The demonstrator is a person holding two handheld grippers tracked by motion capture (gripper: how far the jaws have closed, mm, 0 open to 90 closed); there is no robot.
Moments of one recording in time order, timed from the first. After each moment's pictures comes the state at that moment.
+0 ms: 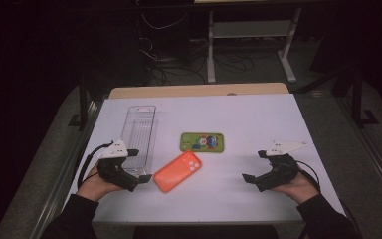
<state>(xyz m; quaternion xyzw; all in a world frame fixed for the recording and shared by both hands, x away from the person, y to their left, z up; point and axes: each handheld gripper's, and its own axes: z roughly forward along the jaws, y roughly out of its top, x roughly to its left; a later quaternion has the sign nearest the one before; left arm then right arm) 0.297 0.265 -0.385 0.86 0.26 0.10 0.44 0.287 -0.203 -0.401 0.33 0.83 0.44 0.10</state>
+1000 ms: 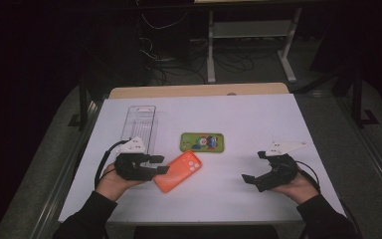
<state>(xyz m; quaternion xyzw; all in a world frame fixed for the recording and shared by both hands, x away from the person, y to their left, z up) 0.301 0.215 -0.379 0.86 0.26 0.05 0.44 0.286 -0.202 -0.401 0.33 0.83 0.43 0.10</state>
